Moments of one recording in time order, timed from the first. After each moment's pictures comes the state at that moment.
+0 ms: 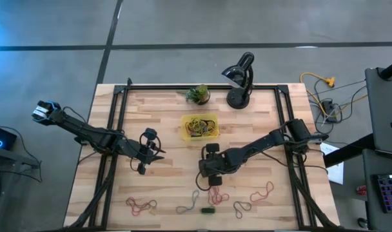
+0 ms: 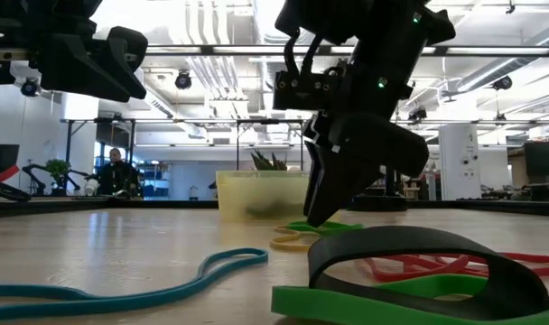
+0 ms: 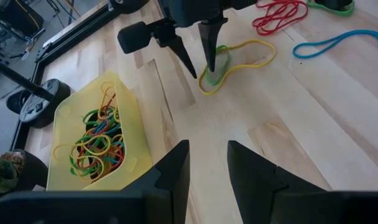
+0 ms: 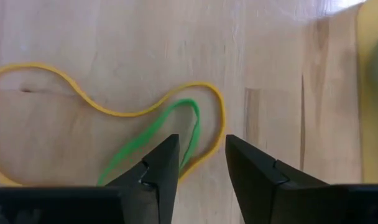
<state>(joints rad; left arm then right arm) -0.37 0.87 0.48 -0.18 -0.30 0.29 0.30 2.01 1.28 -0.47 0.29 0.17</state>
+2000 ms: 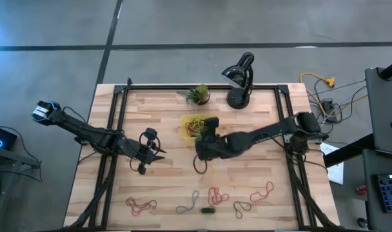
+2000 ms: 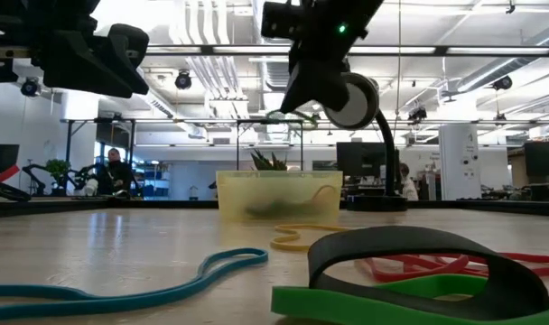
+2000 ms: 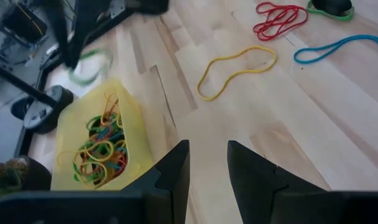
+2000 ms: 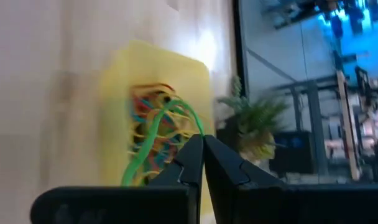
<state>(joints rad) -0.37 0.87 0.48 -0.16 -0.30 0.31 0.20 1.87 1.43 -0.59 0.80 -0.19</state>
